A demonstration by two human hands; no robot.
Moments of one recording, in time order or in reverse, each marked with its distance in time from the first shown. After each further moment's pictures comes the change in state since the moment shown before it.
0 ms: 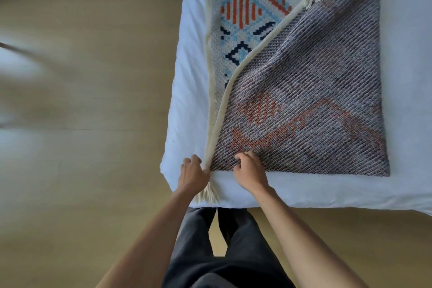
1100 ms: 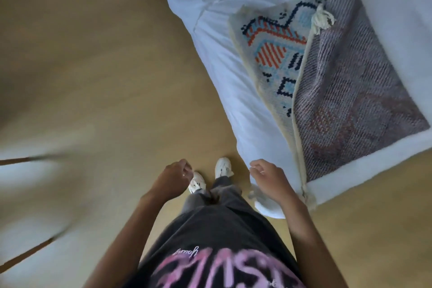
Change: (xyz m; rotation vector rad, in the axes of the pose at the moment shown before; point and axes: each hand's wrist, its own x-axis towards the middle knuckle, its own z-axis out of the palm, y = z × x) left_hand 0.082 -0.090 -0.455 0.351 -0.197 0.449; right_hand 0.000 -0.355 0.002 0.473 0.158 0.321
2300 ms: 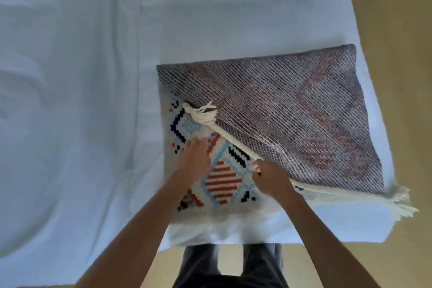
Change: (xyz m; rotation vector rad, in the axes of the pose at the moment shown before) left_hand 0.452 0.480 -0.071 1.158 -0.322 0.972; right_hand 0.303 -0.042 -0.228 0.601 0.474 0.558
